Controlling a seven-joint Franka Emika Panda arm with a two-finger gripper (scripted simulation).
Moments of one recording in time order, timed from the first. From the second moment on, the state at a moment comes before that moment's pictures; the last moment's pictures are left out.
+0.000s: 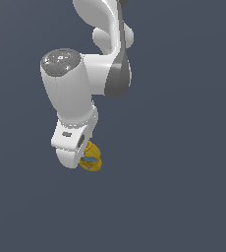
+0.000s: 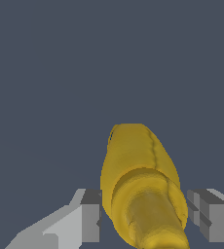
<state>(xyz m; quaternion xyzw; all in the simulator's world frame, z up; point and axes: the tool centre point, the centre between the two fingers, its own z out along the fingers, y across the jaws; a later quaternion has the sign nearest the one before) 0.080 -0.094 0.218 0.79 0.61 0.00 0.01</state>
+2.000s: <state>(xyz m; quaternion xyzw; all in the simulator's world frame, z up) 0.097 -0.103 0.483 0.96 0.25 0.03 0.09</state>
